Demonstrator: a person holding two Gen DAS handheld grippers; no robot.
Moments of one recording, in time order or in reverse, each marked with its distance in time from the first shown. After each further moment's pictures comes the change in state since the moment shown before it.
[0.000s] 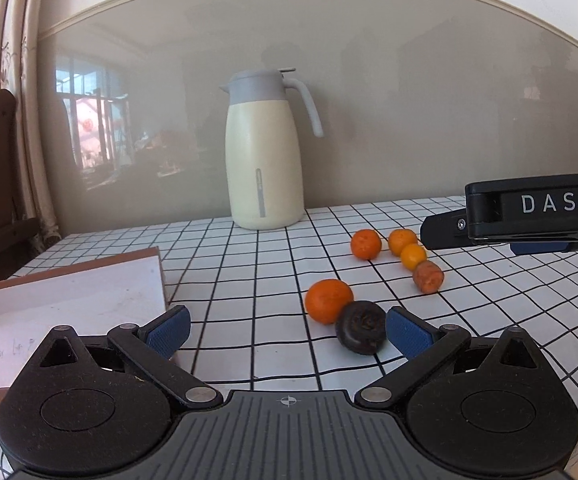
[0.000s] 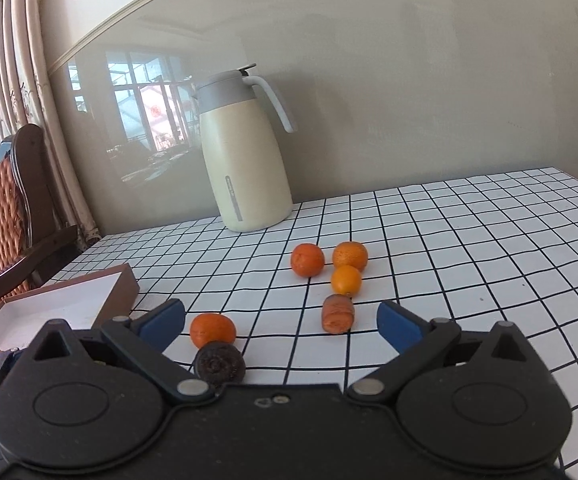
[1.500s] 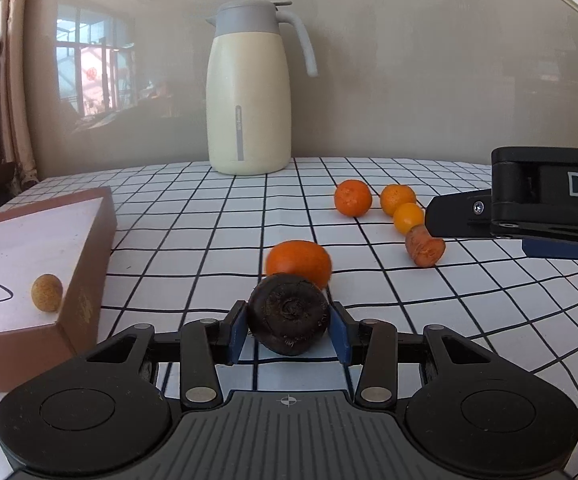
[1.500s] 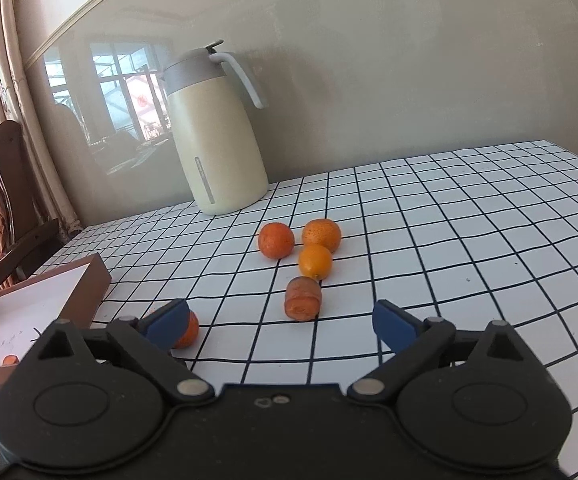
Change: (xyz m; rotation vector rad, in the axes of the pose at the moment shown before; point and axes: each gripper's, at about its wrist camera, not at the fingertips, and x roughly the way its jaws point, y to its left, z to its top) left arm 0.056 -0.031 -0.009 -0.082 0.144 0.007; right arm 0.022 -0.024 -0.006 0.031 0.059 -0.006
